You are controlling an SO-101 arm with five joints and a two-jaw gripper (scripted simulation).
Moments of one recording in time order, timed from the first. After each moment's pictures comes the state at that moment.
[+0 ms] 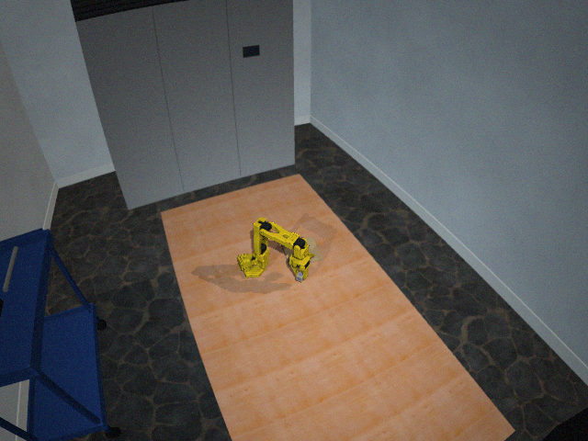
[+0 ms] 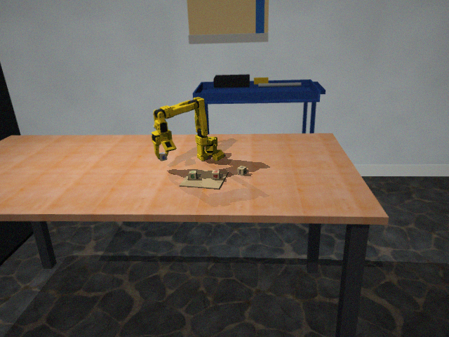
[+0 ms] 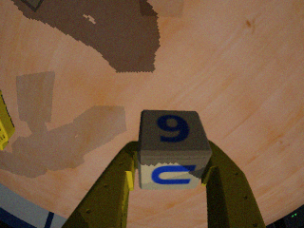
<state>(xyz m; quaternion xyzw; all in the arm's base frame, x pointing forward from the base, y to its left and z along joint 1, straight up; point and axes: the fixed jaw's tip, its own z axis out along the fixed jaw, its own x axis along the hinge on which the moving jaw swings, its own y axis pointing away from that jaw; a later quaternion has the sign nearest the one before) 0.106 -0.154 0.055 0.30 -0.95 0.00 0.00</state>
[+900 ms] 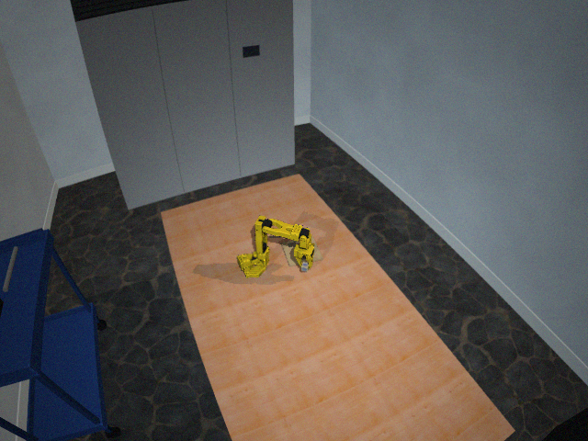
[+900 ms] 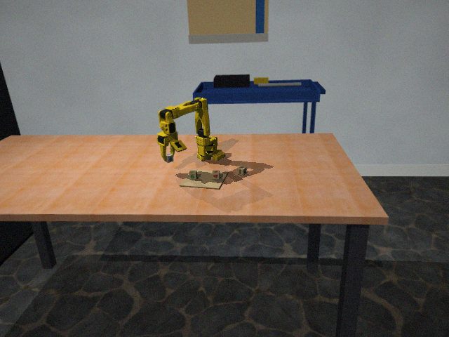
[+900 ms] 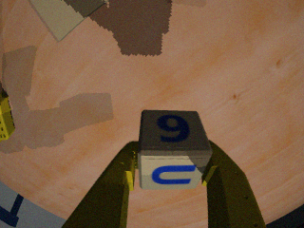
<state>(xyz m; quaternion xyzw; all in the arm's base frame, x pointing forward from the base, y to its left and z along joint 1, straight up) 0.138 -0.125 0.062 0.41 -0.91 0.00 0.00</state>
